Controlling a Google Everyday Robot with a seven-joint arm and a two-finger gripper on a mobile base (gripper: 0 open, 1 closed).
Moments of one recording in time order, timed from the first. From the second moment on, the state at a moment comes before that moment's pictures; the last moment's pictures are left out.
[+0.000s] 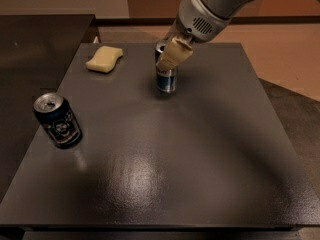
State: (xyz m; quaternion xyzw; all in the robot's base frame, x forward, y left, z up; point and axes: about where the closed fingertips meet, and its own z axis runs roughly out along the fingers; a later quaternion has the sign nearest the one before) arm 0.551 -0.032 0.974 -0.60 0.74 0.08 0.29
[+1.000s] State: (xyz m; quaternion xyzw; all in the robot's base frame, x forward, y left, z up) arm 0.533 0.079 0.971 -0.70 0.67 0.14 0.22
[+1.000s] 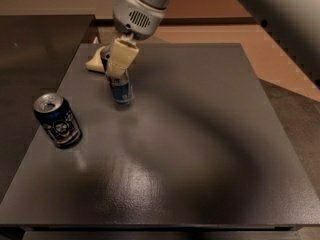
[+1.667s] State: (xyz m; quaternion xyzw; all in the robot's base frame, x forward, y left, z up) arm 0.520 0.114 0.945 -0.71 0.65 0.17 0.19
